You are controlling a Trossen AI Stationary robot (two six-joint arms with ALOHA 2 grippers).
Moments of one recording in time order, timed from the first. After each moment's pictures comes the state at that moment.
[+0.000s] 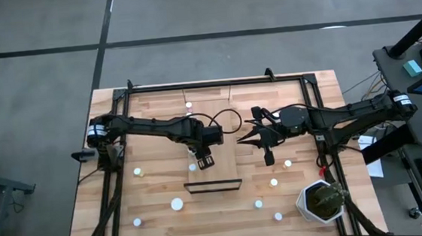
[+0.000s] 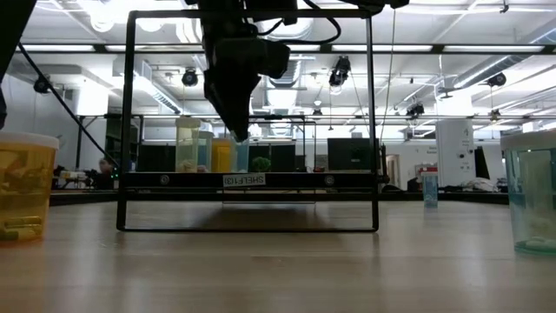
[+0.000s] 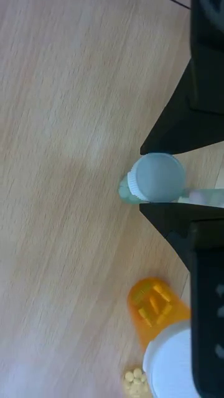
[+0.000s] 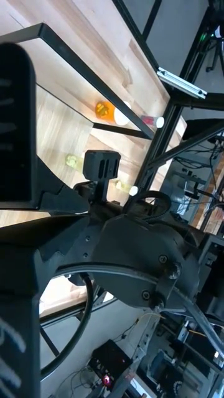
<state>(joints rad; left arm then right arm) -0.01 1.84 1.54 -1.01 -0.10 -0.31 0.09 1.15 0.86 0.04 -0.03 -0.37</state>
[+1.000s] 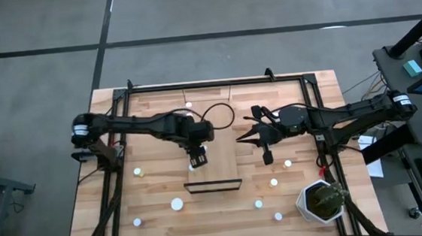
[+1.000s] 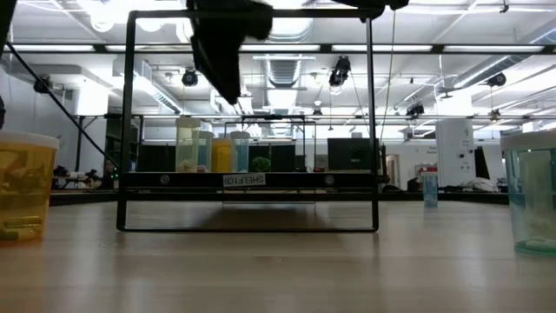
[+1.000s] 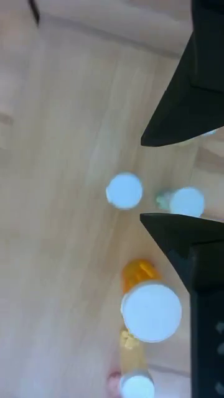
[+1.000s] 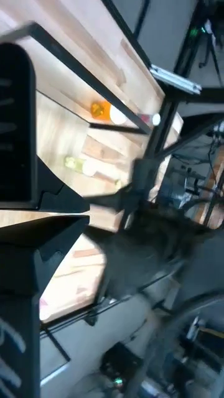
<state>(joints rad) -0.04 1.68 1.53 -1.05 -0.11 -0.28 0.08 1.16 0.86 0.05 -0.01 -0.31</state>
